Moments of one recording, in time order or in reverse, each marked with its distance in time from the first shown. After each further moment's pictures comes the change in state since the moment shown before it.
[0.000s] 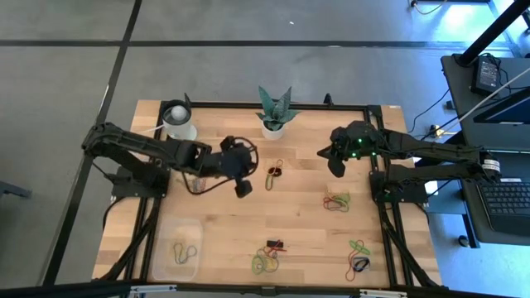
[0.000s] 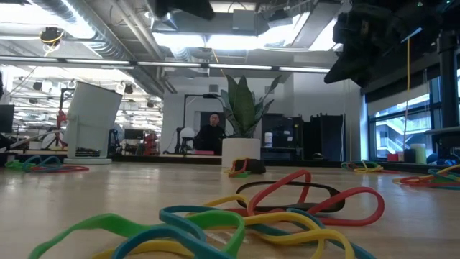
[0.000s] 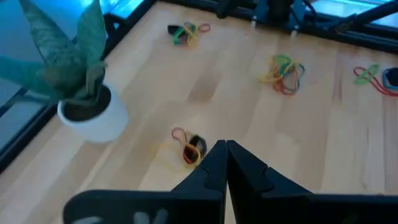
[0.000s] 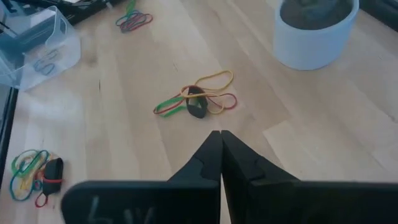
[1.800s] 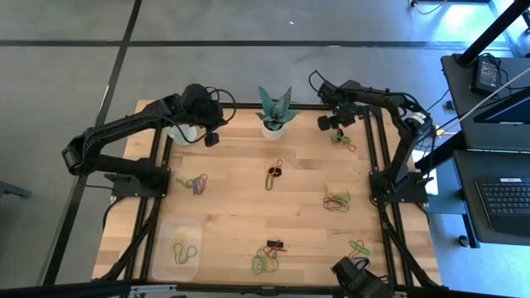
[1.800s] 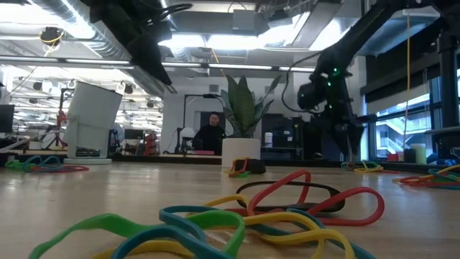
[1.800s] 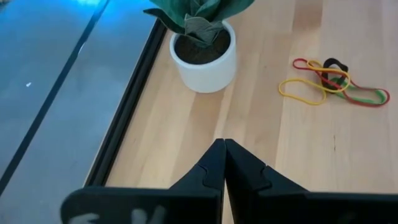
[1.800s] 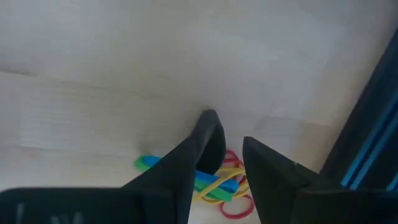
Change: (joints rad) left arm 0.815 -0.251 -0.343 0.037 0.595 0.759; right arm -0.625 0.953 0.548 -0.622 0.269 0.162
